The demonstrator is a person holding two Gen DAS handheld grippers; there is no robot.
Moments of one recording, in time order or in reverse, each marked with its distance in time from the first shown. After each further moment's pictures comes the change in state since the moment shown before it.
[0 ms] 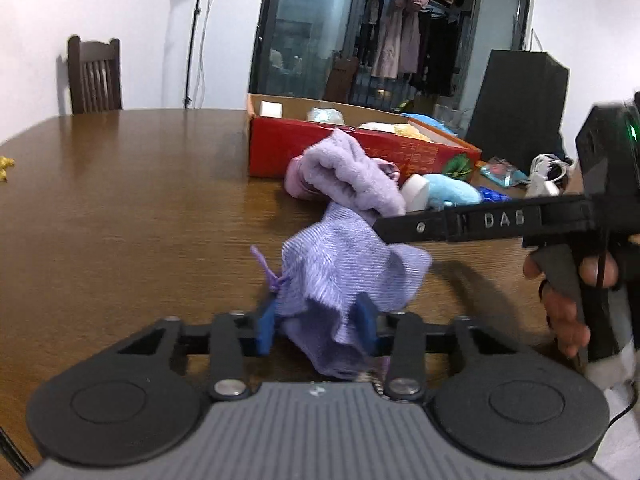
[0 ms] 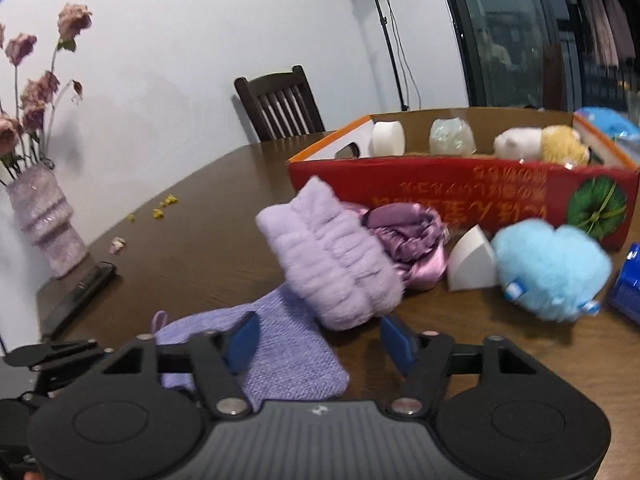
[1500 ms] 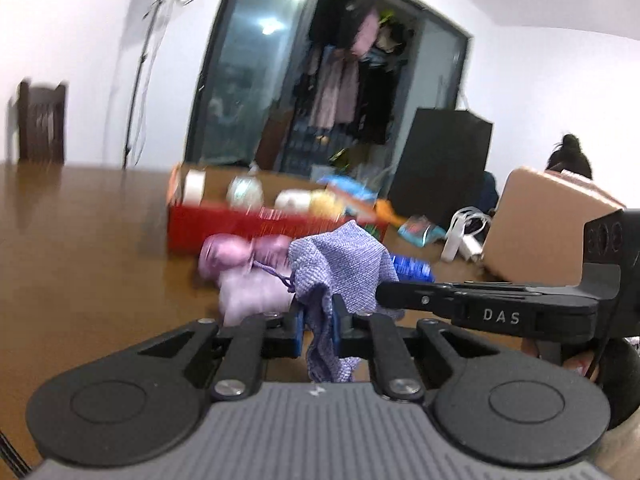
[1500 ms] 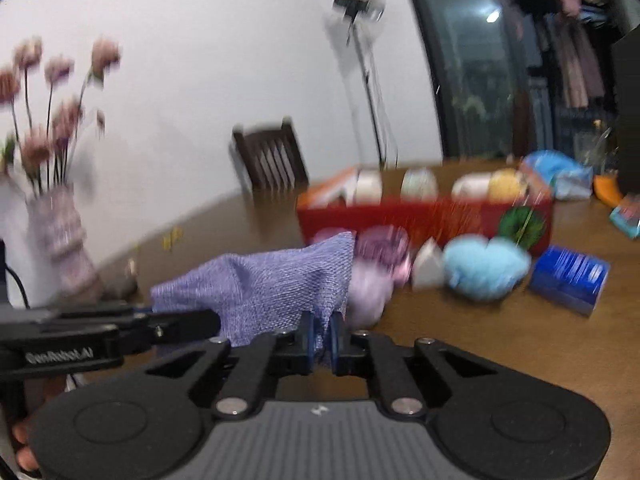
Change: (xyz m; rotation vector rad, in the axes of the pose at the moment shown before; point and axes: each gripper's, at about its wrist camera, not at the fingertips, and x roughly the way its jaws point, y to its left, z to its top) left arm -0.037 -0.038 0.045 0.045 -0.166 -0.194; right arm -0.103 0.019 -0.020 -0.020 -0.228 -0.099
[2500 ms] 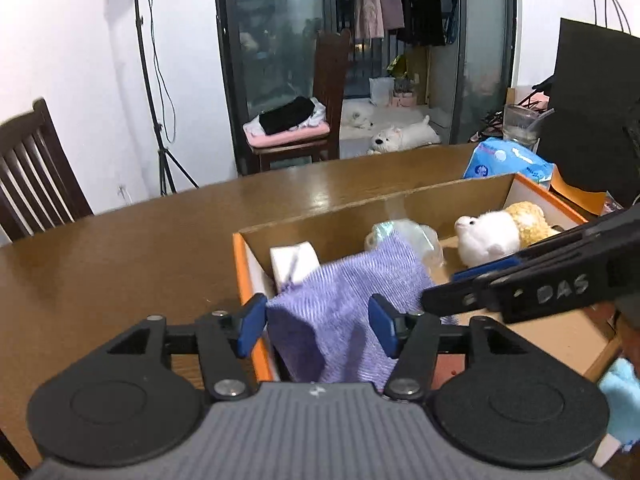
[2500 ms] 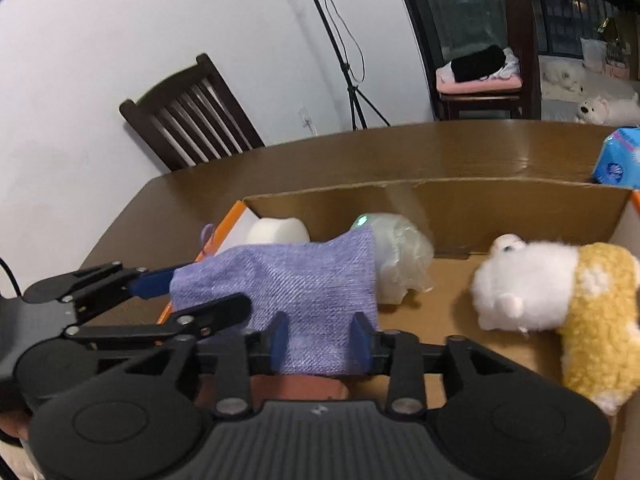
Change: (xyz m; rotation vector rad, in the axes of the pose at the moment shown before) left arm 0.282 0.151 0.154 0.182 0.293 0.250; right arm 0.315 -0.128 0.173 0.175 0.388 -0.026
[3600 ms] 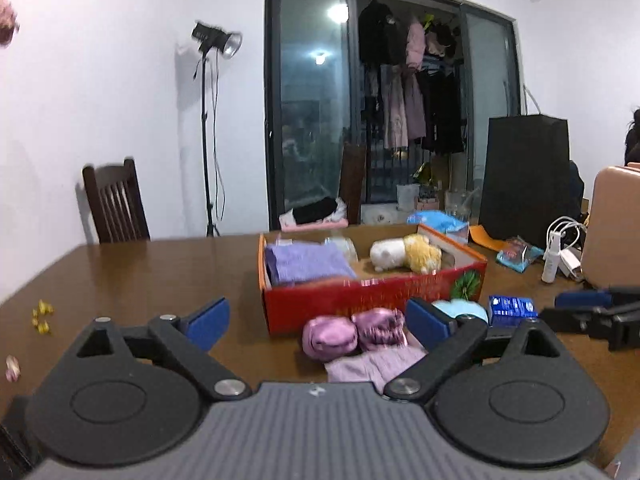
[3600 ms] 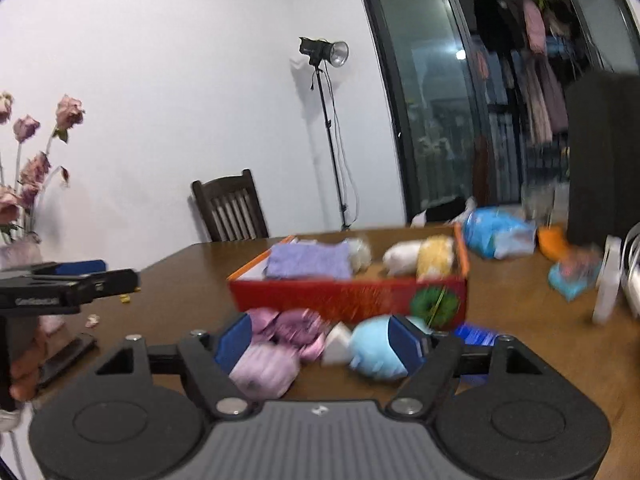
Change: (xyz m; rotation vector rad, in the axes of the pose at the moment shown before) left arm -0.264 -0.110 -0.166 -0.106 -0.328 0.098; right arm -0.257 0.027 -0.276 -0.143 -0.456 -0.027
